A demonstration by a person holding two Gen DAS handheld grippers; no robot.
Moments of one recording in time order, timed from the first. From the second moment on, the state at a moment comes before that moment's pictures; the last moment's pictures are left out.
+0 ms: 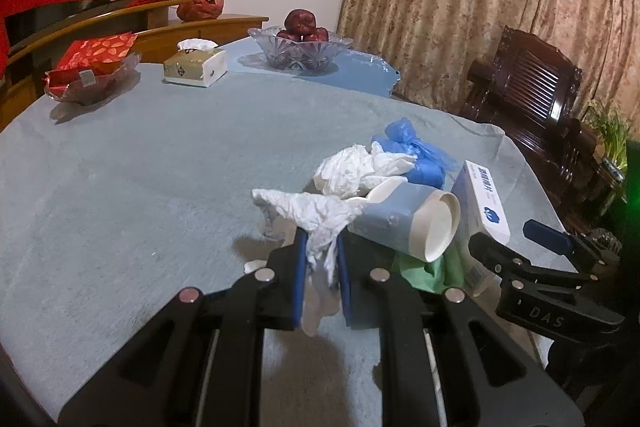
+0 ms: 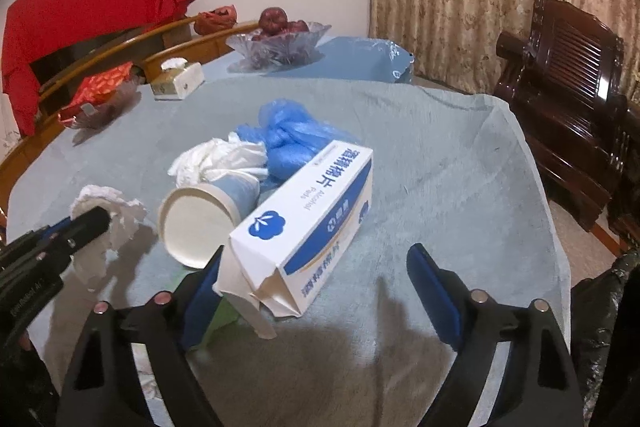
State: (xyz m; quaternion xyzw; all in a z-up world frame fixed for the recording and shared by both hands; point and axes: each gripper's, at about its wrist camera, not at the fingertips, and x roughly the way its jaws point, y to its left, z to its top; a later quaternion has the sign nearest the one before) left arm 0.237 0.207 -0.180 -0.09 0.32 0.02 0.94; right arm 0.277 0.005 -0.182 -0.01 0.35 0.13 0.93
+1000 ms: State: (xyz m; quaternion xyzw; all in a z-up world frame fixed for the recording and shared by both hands) left arm 0.247 0.198 -0.183 -0.09 0.32 0.01 0.94; right arm 0.306 -0.004 -0.188 0.00 0.37 0.10 0.92
